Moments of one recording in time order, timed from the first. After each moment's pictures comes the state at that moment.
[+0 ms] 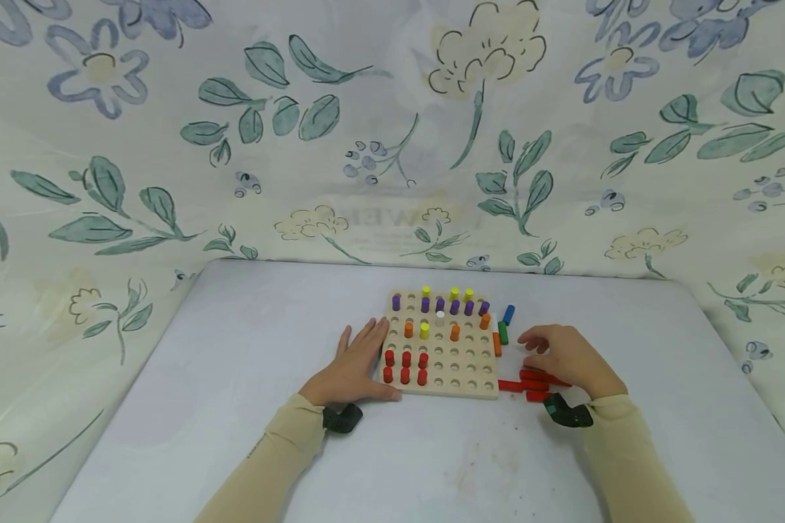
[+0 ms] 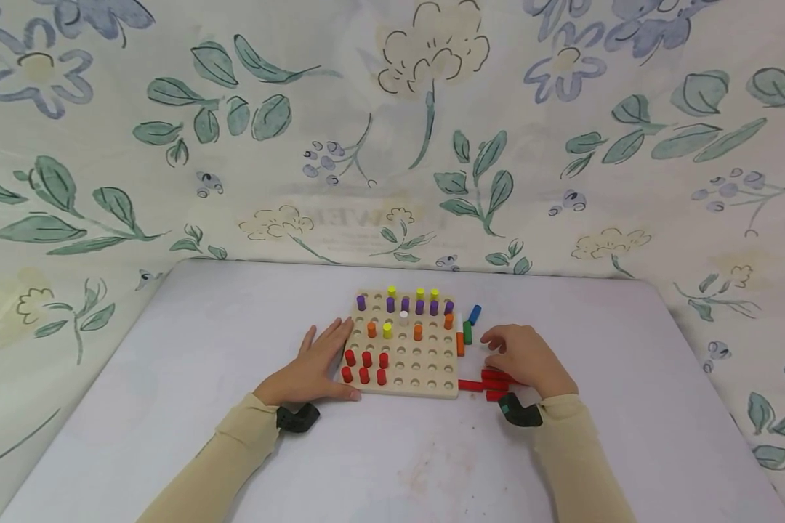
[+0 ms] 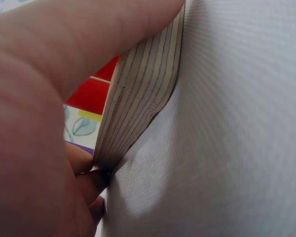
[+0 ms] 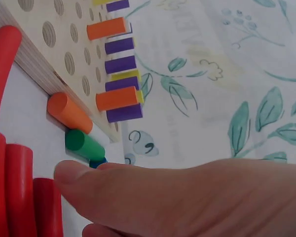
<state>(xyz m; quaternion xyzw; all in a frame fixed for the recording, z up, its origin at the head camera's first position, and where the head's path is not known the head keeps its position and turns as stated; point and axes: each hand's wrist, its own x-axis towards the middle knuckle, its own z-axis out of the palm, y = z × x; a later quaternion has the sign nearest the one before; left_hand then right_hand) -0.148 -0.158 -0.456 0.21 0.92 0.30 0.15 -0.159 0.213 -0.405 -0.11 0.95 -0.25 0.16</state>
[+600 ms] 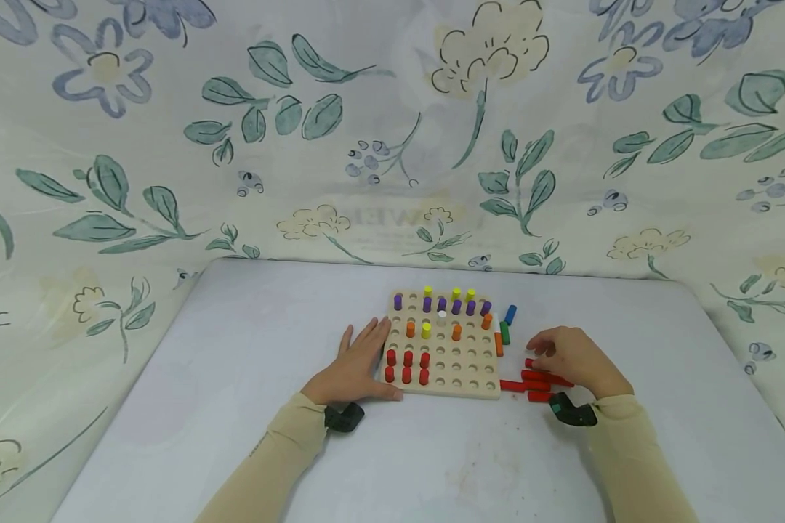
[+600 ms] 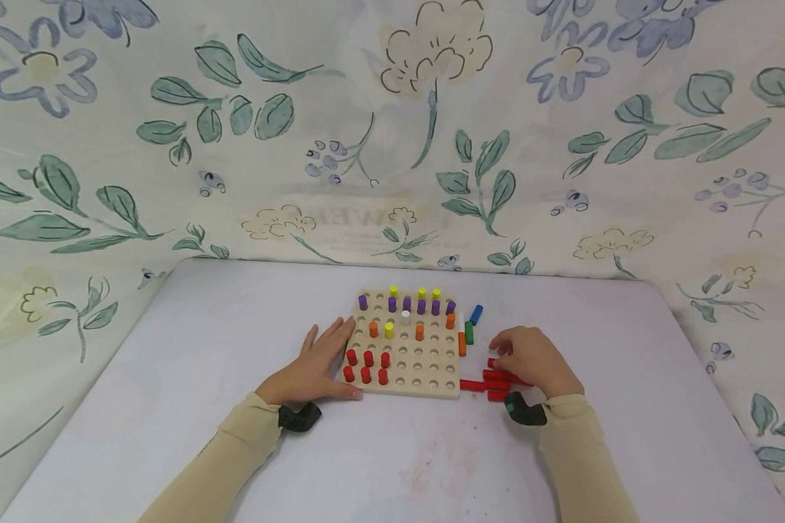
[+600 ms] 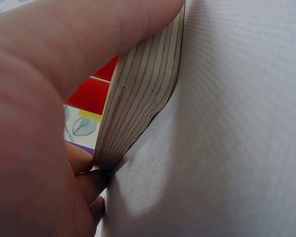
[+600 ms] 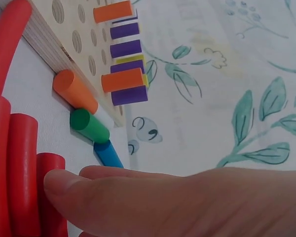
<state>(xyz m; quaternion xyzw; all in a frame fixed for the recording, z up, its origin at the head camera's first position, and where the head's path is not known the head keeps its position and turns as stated) -0.146 -0.157 -0.452 0.21 0.92 0.30 0.15 -0.163 0.222 -0.407 -0.10 0.95 -0.23 0.18</state>
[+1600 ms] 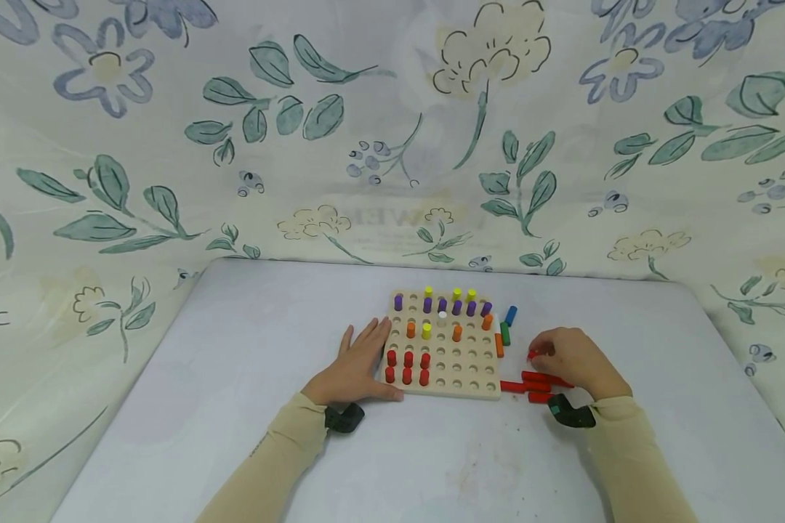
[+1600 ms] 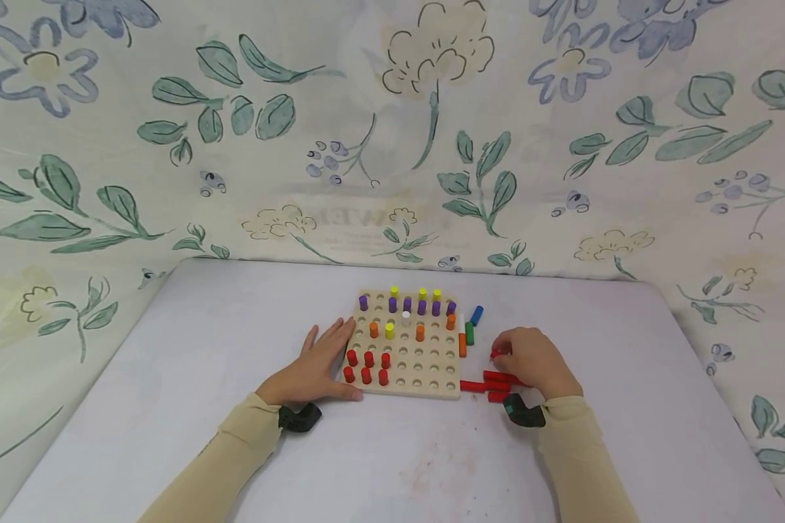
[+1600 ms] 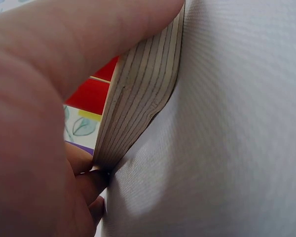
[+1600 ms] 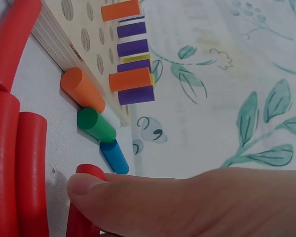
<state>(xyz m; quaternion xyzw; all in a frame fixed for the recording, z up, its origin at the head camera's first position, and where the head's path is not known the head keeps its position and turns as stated) -0.146 -0.156 -0.450 0.21 0.92 0.30 0.15 -0.164 0.219 -0.408 -0.10 0.96 -0.20 0.17</state>
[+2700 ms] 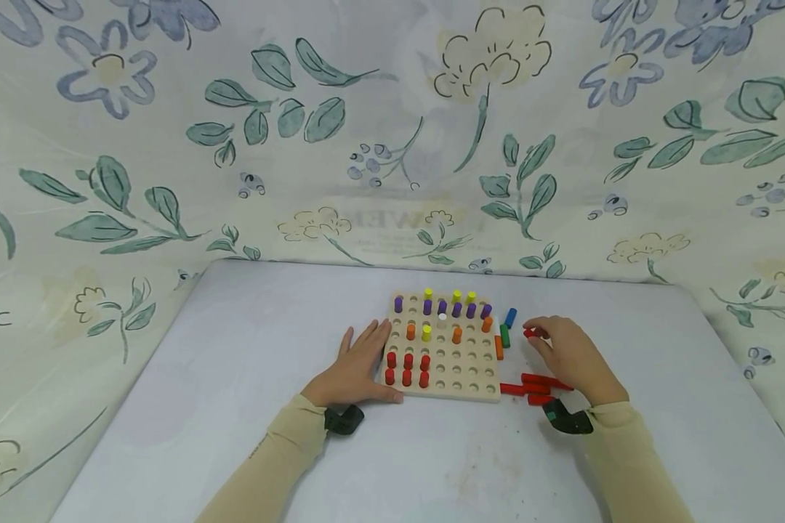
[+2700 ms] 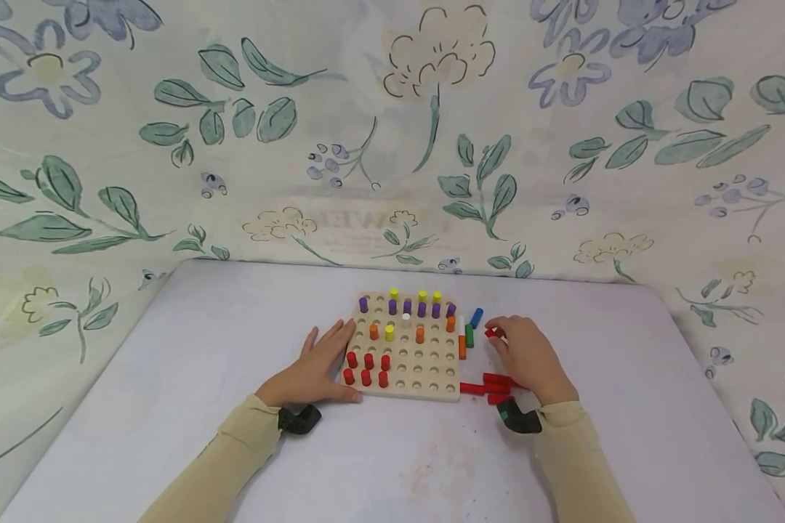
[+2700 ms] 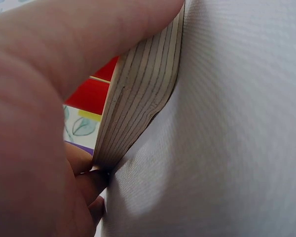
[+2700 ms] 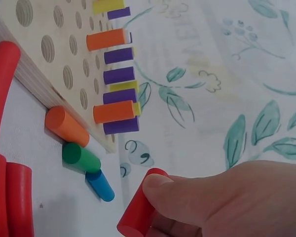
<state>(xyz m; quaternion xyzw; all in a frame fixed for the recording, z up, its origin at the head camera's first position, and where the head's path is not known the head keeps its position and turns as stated) -0.146 -0.157 -0.452 0.21 0.92 0.30 0.15 -0.158 0.205 -0.401 -0.10 0.97 -0.22 0.06</state>
